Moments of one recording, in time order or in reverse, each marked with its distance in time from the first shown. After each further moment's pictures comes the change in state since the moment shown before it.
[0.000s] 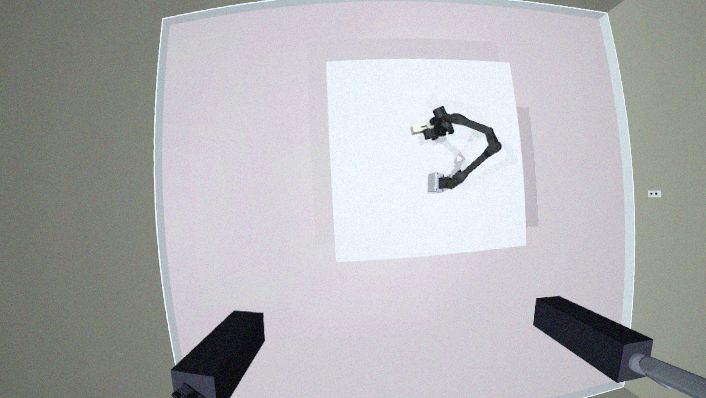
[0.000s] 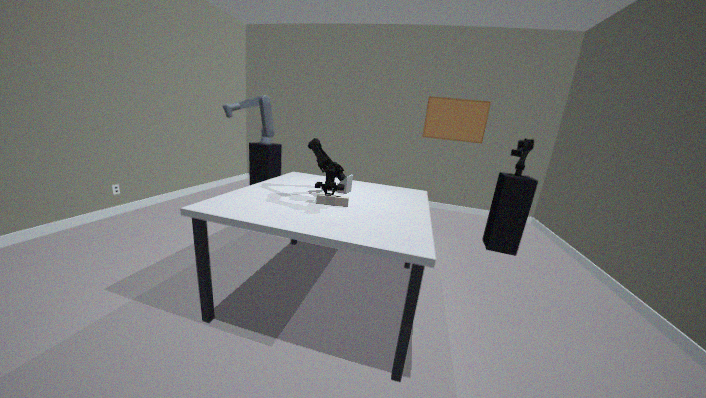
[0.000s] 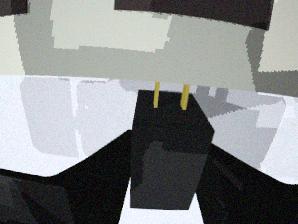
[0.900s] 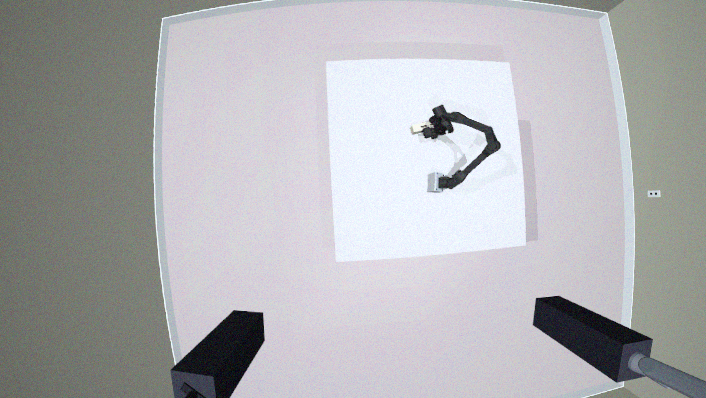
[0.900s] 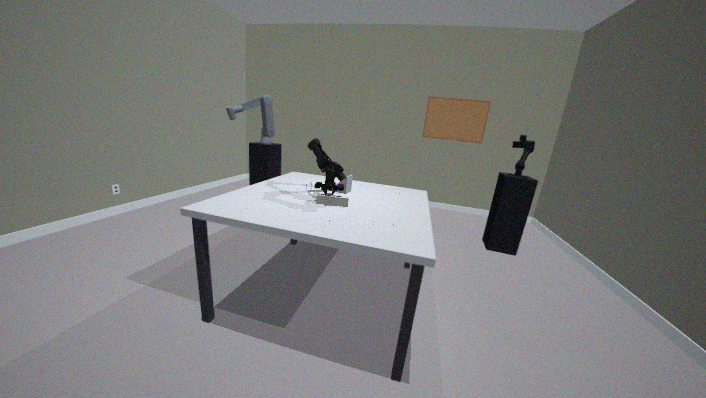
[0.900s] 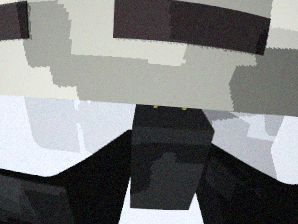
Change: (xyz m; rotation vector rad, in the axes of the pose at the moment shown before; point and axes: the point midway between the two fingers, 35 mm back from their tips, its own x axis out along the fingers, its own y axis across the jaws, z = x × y) arm -0.001 0.000 0.007 0.000 0.000 0.000
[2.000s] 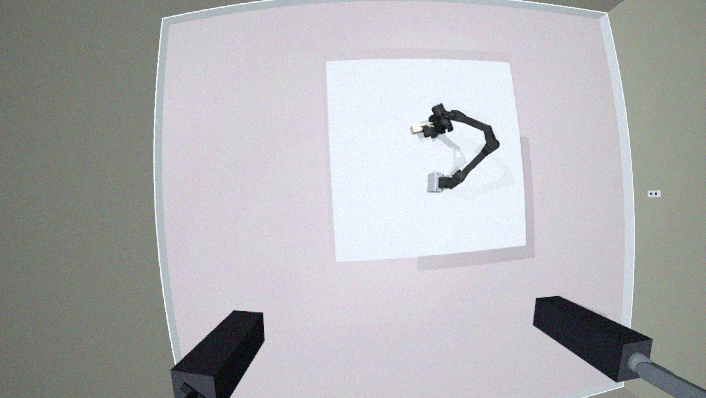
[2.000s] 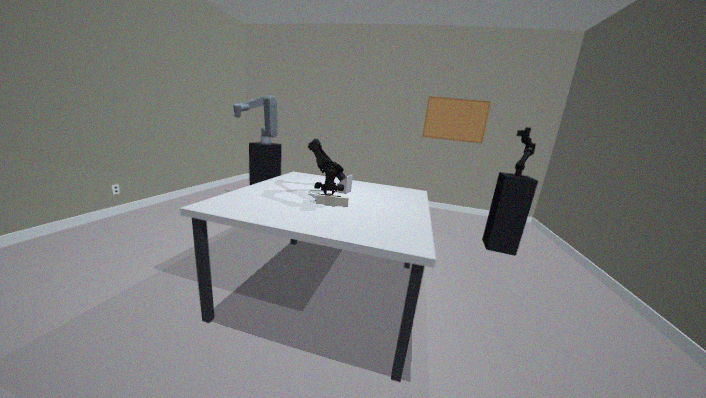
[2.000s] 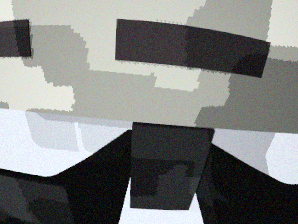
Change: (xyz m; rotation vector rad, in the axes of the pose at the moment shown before) arm -0.001 0.000 0.006 -0.017 0.017 -0.004
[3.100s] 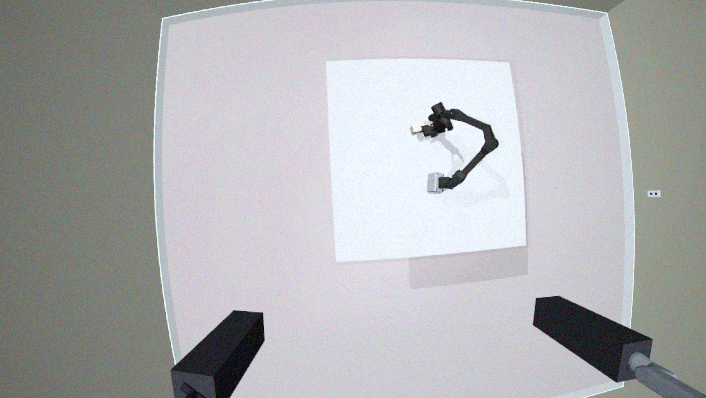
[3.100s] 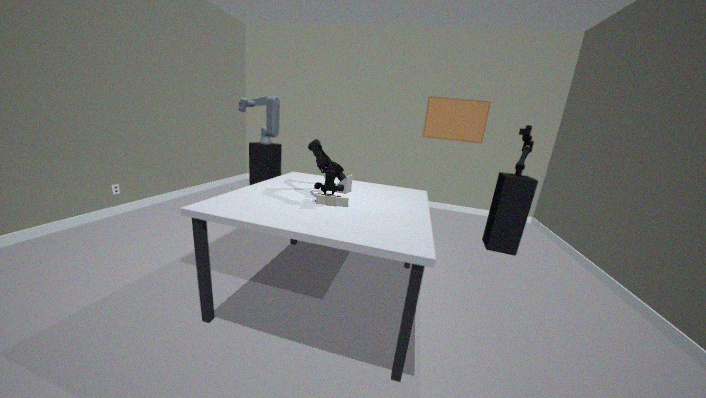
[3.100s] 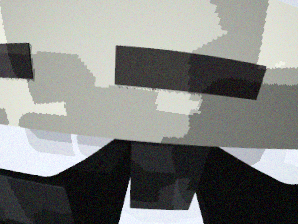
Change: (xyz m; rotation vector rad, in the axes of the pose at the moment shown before) arm 0.000 0.000 0.007 -0.004 0.005 -0.001
